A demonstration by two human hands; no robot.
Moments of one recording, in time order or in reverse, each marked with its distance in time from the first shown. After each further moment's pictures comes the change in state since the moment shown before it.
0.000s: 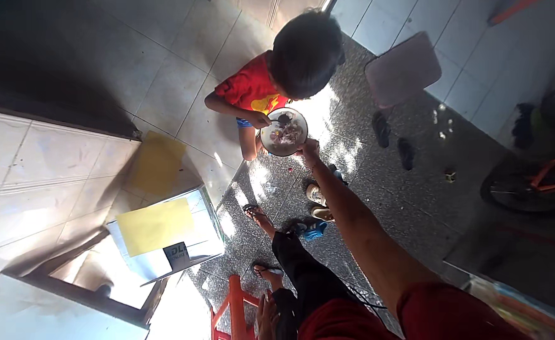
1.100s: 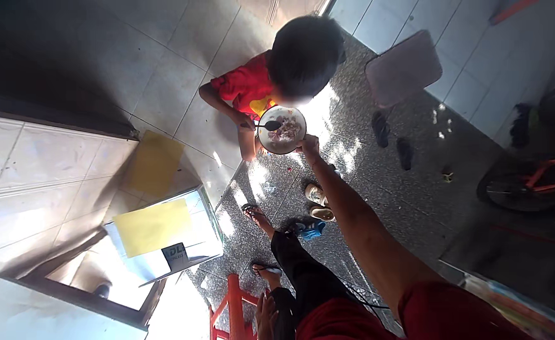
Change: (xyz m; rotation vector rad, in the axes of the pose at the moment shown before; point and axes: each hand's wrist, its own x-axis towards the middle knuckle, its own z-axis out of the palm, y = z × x) left_hand 0.009 0.003 0.004 0.015 -0.009 -0.002; right_hand 0.005 -0.020 -0.001 -0.025 -0.036 -0.034
